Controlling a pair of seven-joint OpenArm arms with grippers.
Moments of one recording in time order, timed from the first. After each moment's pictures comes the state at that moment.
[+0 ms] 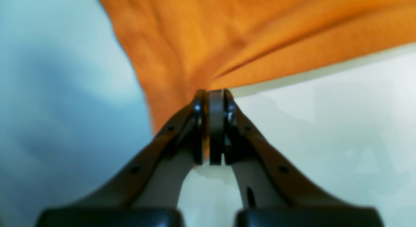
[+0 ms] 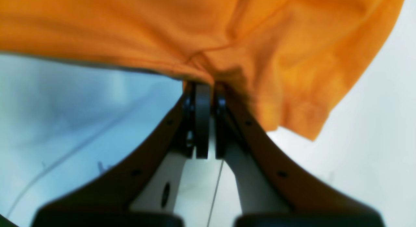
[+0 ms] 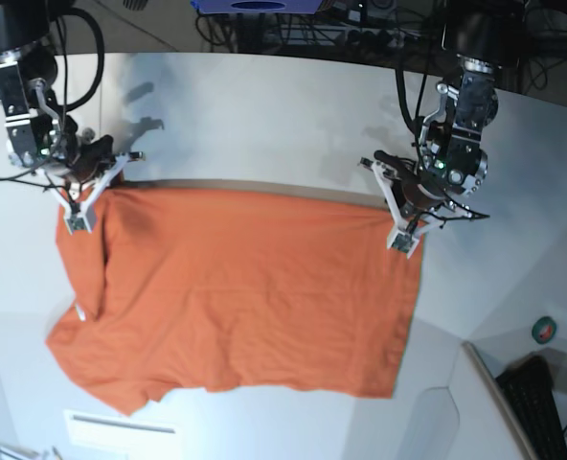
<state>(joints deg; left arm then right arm) 4.5 -15.7 6.3 82.4 1.7 -13.4 43.0 -7.3 18.8 -7.3 76.2 21.7 5.4 -41.3</state>
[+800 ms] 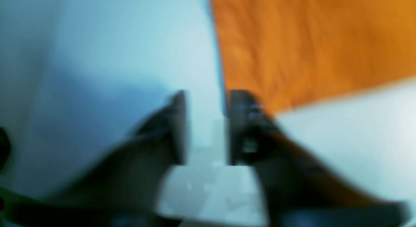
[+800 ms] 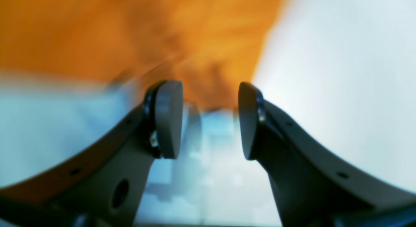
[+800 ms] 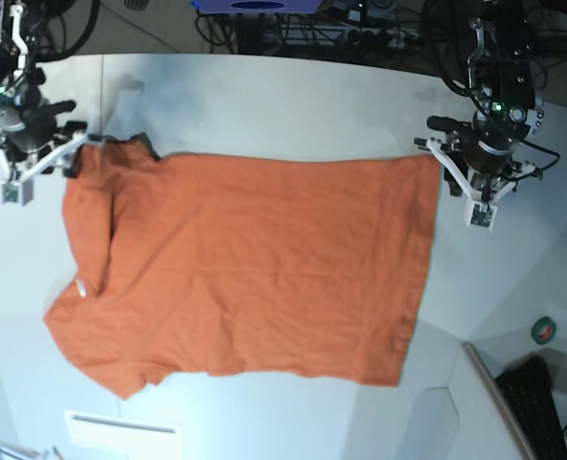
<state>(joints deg) 18.5 -12.7 -13.0 102.7 1.7 -13.3 43.3 -22.3 11.6 14.8 97.5 21.3 4.9 -40.2</state>
